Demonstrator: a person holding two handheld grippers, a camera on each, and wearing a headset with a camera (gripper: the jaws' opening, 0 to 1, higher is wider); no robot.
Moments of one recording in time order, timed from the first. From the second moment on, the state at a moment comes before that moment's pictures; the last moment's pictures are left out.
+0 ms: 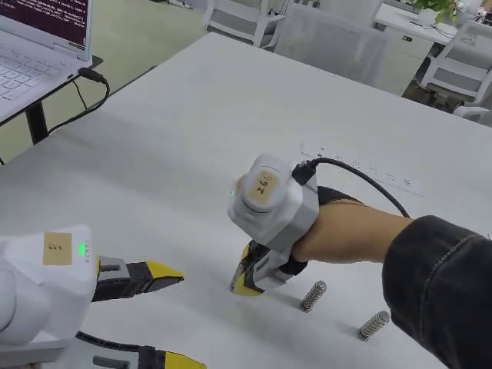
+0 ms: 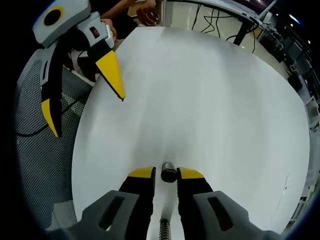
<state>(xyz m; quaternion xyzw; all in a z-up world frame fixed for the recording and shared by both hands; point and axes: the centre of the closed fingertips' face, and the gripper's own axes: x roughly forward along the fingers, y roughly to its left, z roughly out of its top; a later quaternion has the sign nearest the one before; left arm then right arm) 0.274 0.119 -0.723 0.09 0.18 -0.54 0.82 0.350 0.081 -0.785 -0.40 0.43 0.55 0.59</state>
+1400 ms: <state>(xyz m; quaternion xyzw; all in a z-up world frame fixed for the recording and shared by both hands) 0.282 0.107 -0.717 0.10 0.18 -0.55 0.81 0.358 0.044 -0.750 -0.30 0.39 0.51 0.71</state>
